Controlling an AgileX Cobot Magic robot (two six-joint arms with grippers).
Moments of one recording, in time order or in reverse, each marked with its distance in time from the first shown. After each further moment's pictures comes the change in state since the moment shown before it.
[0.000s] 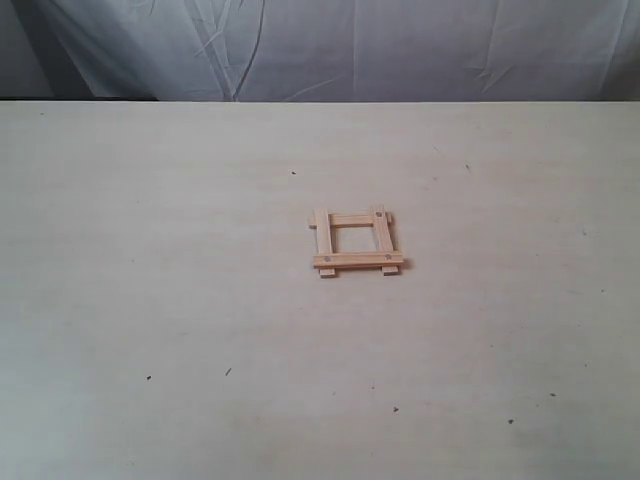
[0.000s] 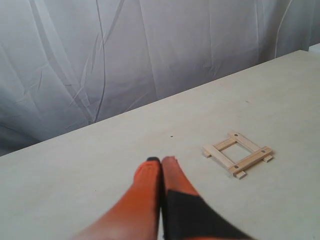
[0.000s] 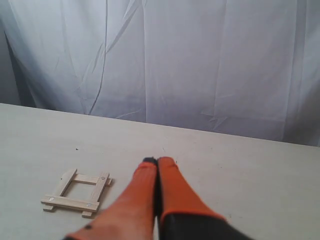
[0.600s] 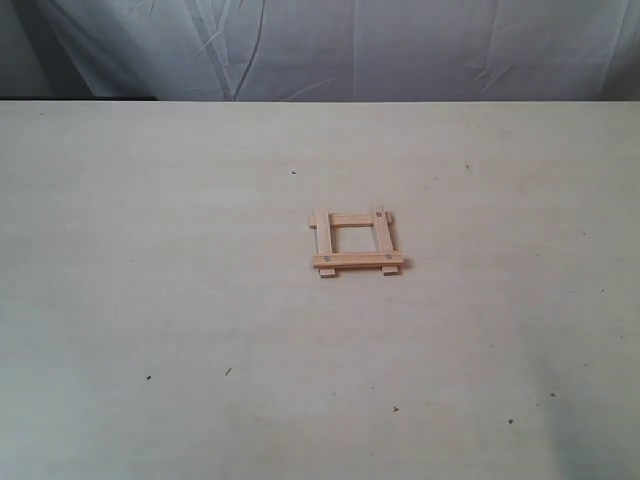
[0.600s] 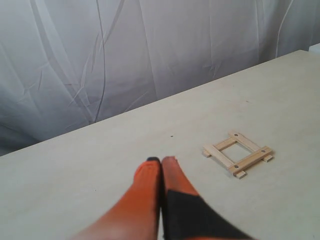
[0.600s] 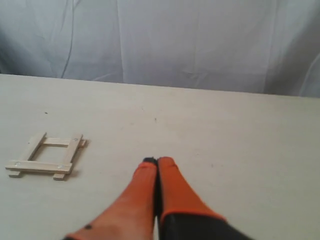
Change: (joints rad) left arm 0.000 0.000 0.000 0.000 0.000 0.000; right arm -0.059 0.000 0.161 -0.077 -0.038 0.082
